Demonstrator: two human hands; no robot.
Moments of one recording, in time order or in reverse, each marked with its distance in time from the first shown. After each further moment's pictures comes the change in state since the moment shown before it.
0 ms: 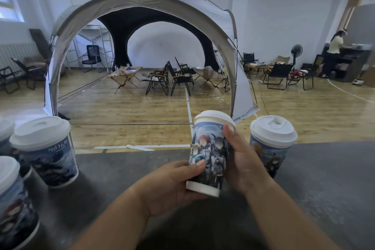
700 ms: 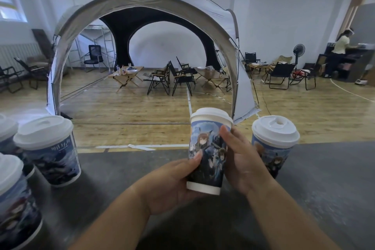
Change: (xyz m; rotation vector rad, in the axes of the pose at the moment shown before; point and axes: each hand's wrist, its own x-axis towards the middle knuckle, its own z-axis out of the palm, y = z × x) left_hand 0.001 0.001 -0.001 0.003 0.036 0.020; right_hand -0.007 -0.004 0.008 -0.098 0.023 -0.011
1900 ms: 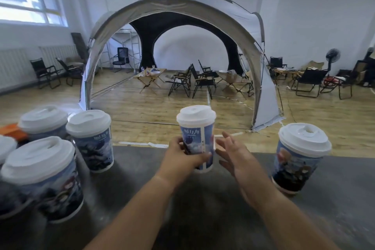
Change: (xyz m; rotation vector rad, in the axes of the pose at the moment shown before) left_hand 0.003 0.008 -0.017 0.444 0.679 0.357; right_hand -0.003 0.026 0.012 -0.546 -0.087 -0.012
